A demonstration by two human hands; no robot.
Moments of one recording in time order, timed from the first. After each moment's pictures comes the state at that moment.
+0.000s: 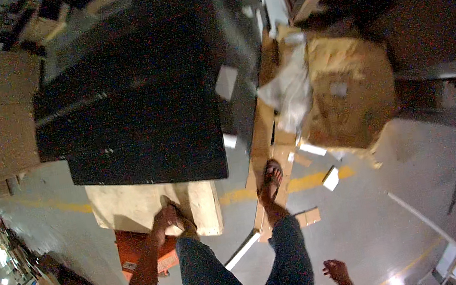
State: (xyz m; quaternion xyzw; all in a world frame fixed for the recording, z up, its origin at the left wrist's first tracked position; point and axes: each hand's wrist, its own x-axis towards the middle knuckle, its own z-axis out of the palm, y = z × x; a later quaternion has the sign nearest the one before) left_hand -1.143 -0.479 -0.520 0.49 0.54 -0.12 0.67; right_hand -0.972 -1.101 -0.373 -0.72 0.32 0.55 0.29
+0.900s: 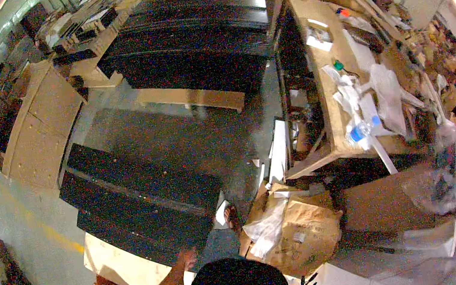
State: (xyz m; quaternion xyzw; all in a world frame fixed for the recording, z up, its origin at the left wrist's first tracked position) left_hand -0.819 -0.462 -0.369 0.39 0.54 -0.10 0.74; right_hand -0.590 -0.890 -0.259 -0.66 0.19 0.64 0.33
